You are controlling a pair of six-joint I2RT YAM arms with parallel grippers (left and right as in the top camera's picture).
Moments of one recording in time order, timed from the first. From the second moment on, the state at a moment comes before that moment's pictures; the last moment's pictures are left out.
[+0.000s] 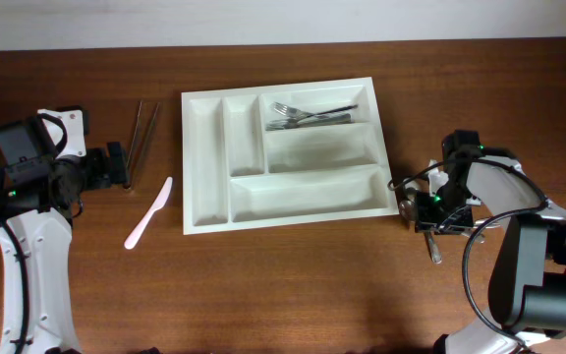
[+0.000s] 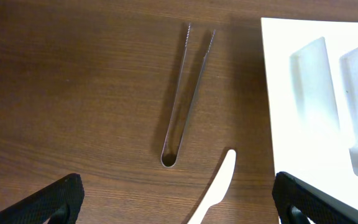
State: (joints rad) left arm 0.34 1.41 1.16 -0.62 0.18 0.16; right arm -0.13 1.81 1.09 -0.97 -0.08 -0.02
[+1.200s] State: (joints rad) left arm 0.34 1.41 1.16 -0.62 0.18 0.16; right arm -0.11 1.51 1.34 -1.00 -0.08 0.02
